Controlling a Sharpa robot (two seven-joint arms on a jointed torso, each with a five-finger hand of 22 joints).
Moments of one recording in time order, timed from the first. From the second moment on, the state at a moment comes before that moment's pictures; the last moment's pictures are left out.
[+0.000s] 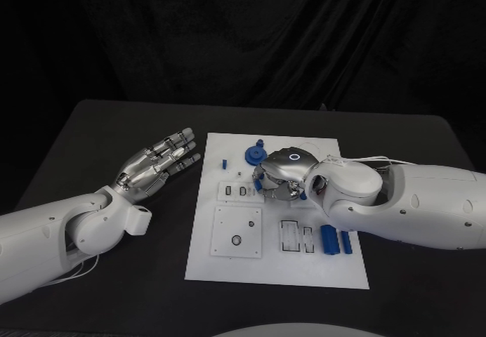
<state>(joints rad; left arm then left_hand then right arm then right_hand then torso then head) 1.23 -0.90 -0.21 1.45 -0.05 0.21 0.68 1.52 0.22 -0.03 0.12 0.64 0.28 0.04 0.06 0.04 0.06 0.11 0.18 0.03 0.06 0.15 0.02 0.02 0.16 0.05 0.26 0.03 0.02 1.36 -0.85 -0.24 1.78 -1.75 -0.25 -0.35 1.38 -0.05 0.23 0.09 0.38 0.88 0.09 0.19 0.43 1.47 0.00 1.57 1.31 1.47 -0.06 1.53 1.31 0.05 1.46 0.05 1.30 1.31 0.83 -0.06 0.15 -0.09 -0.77</state>
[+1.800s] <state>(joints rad) 1.32 -0.90 -0.21 1.52 -0.13 -0.02 0.68 1.36 0.19 0.01 0.30 0.44 0.55 0.12 0.13 0.07 0.43 0.23 0.64 0.12 0.62 0.20 0.61 0.23 0.15 0.63 0.28 0.38 0.15 1.50 -1.08 -0.25 1.87 -1.65 -0.57 -0.22 1.41 -0.05 0.17 0.24 0.12 0.64 0.10 0.16 0.20 1.46 0.01 1.57 1.31 1.47 -0.06 1.56 1.31 0.05 1.46 0.06 1.35 1.31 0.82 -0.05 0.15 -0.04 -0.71</state>
